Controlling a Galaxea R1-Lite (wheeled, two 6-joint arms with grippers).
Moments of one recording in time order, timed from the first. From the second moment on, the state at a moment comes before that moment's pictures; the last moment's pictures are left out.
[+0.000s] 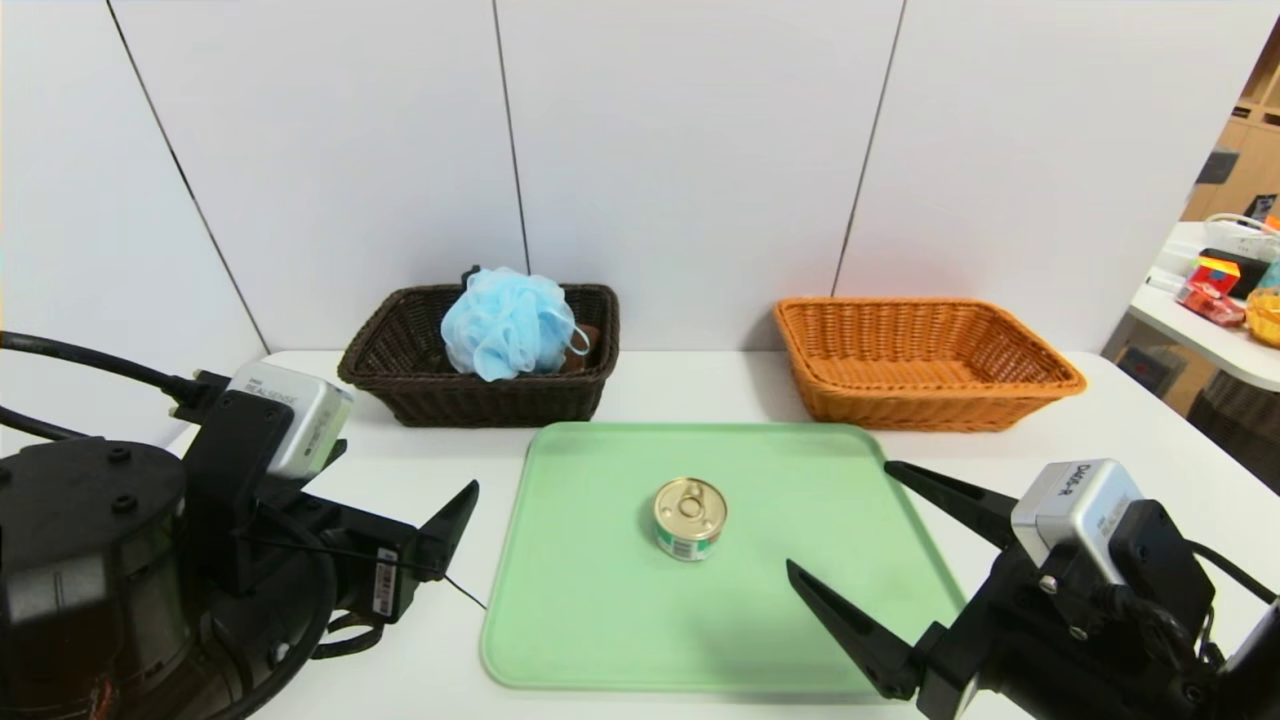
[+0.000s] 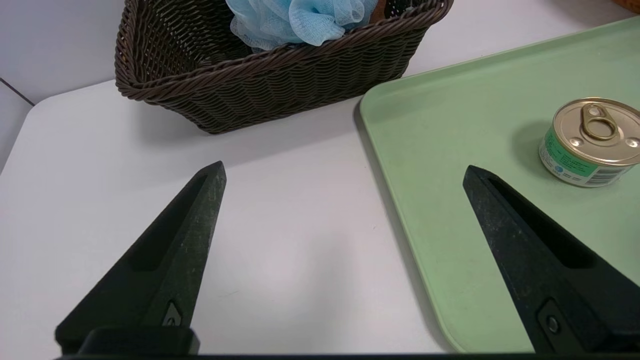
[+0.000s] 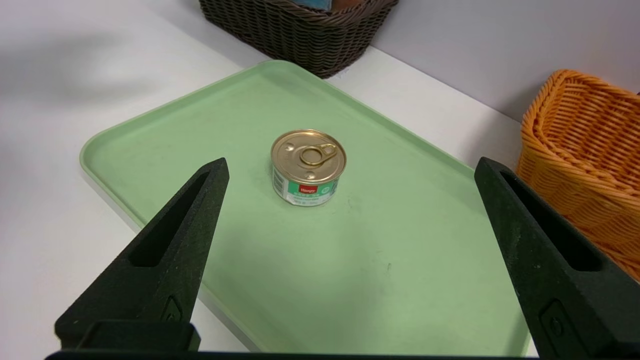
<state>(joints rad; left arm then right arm) -0.79 1.30 -0.43 -0.62 0.60 -0.02 0.85 1.46 -0.18 -1.20 -0.24 -0.16</state>
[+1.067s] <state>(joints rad) -0.79 1.30 -0.42 -0.64 0.60 -0.01 0.91 1.93 -0.25 -1.52 -0.24 -0.16</state>
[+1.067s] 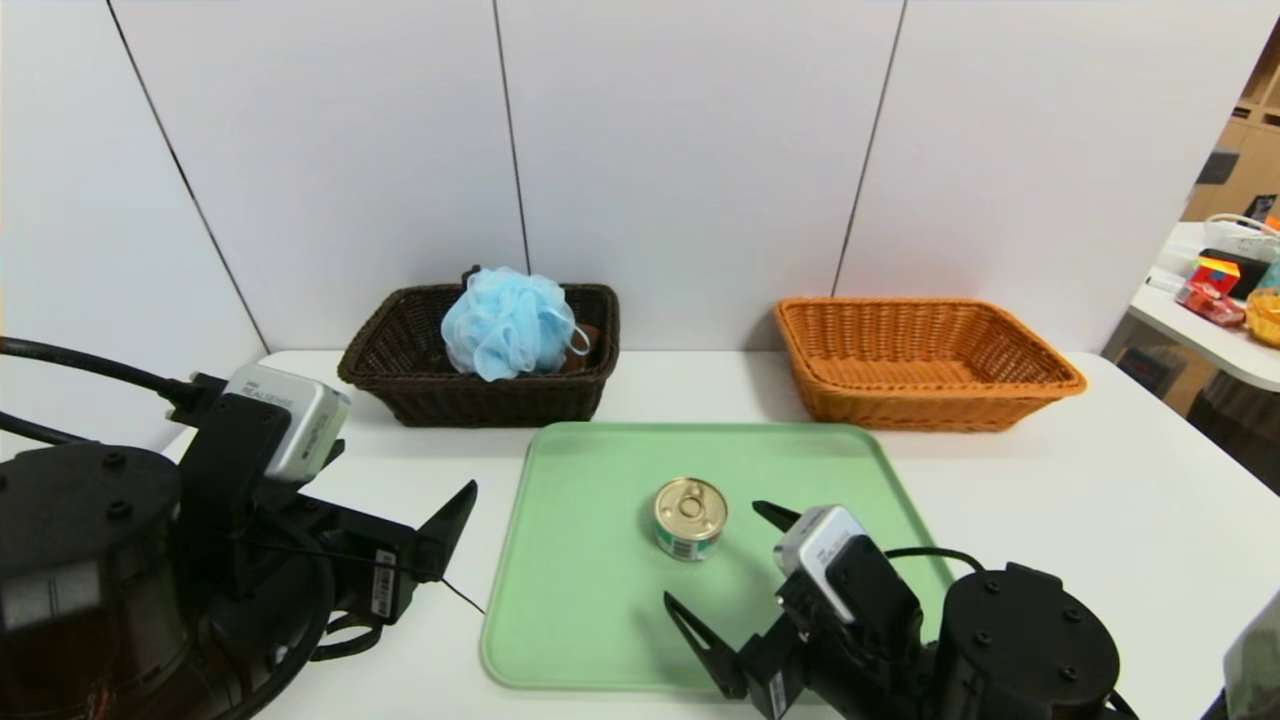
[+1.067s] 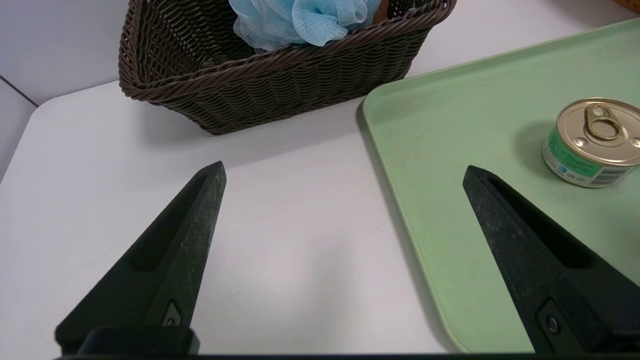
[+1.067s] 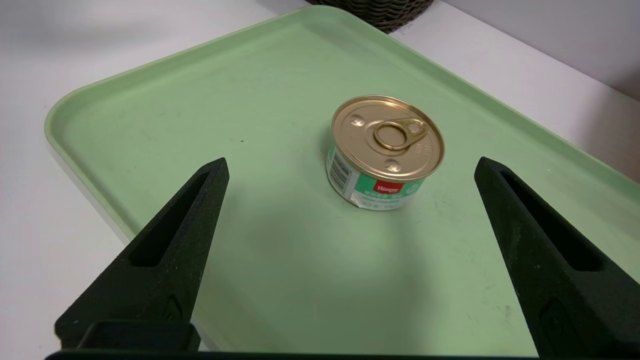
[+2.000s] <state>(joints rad) -0.79 1.30 -0.41 -0.64 0.60 -0.01 0.79 2.09 -0.41 -1.52 -0.22 -0.16</state>
